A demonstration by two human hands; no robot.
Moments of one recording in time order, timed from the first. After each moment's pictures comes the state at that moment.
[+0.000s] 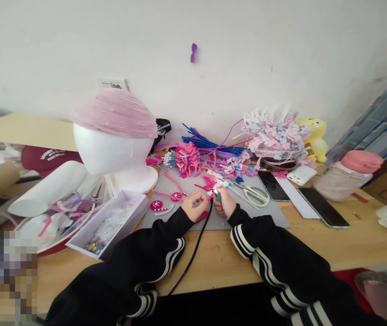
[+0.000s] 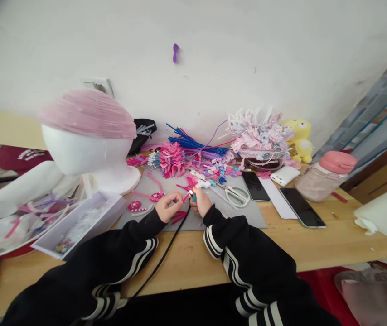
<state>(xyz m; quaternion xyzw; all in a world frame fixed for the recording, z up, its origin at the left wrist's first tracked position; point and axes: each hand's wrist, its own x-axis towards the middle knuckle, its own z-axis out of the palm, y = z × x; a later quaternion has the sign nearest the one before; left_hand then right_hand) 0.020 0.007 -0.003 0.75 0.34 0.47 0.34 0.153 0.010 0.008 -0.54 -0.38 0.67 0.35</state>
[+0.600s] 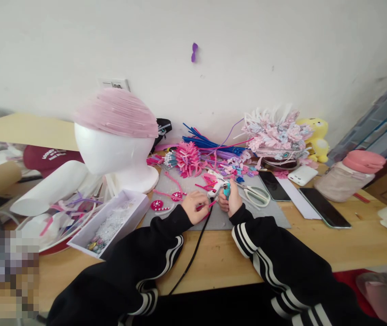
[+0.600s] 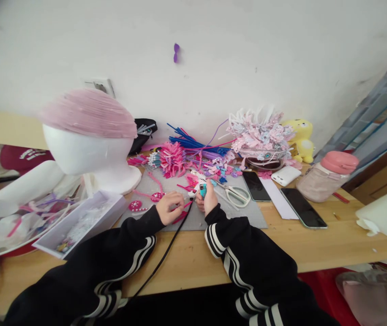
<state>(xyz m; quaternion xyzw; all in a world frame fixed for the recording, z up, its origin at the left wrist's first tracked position) 0.013 0.011 -0.005 0.86 0.32 0.36 0.17 0.161 0.016 0.004 -0.47 -0.31 0.68 0.47</state>
